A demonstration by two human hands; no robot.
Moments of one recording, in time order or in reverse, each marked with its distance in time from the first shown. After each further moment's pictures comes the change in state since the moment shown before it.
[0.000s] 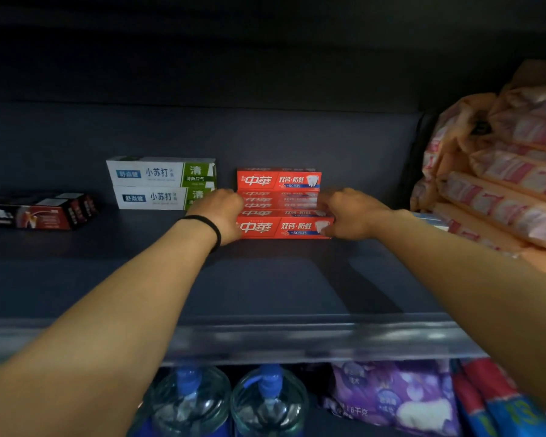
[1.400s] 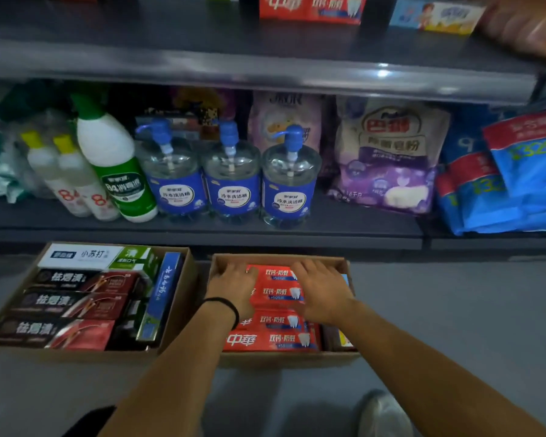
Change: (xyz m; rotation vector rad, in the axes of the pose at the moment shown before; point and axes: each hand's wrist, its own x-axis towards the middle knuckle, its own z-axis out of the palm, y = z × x) left_hand -0.414 0.074 0.216 -0.116 -0.619 -0.029; right_hand -0.376 -0.205 0.254 0.240 -0.369 -0.056
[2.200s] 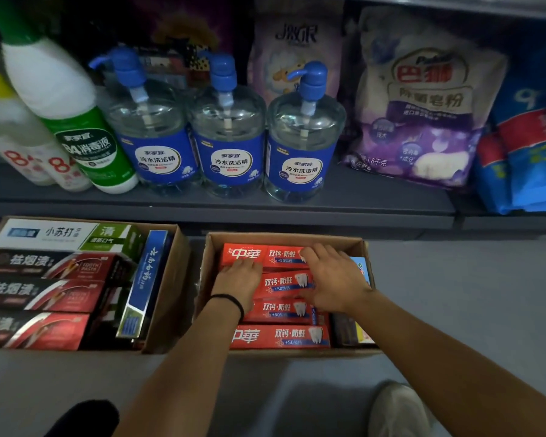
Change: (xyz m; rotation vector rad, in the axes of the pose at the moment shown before) left_hand 0.067 -0.017 0.082 0.026 -0.110 0.056; right_hand 0.044 0.026 0.057 0.041 -0.081 0.036
